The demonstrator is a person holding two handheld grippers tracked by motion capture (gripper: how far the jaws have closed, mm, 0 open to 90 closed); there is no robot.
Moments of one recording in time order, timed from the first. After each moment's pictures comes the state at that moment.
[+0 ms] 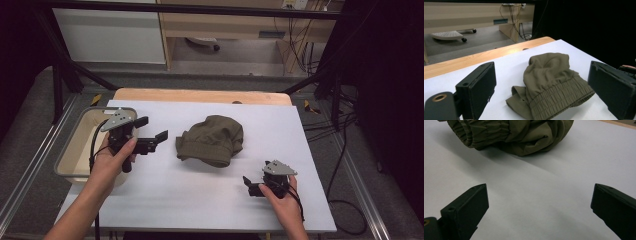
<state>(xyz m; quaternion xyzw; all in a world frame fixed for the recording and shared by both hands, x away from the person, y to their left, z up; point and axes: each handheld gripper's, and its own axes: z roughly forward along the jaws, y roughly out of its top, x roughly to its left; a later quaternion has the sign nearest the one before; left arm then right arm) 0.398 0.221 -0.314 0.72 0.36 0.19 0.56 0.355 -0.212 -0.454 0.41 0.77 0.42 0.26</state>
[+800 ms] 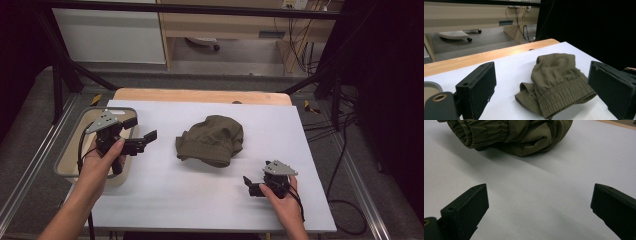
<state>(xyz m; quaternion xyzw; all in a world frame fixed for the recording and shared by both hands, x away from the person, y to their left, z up) 0.393 0.246 -0.314 0.71 0.38 0.20 0.57 0.355 -0.212 -0.453 0.41 0.77 0.42 0.26</state>
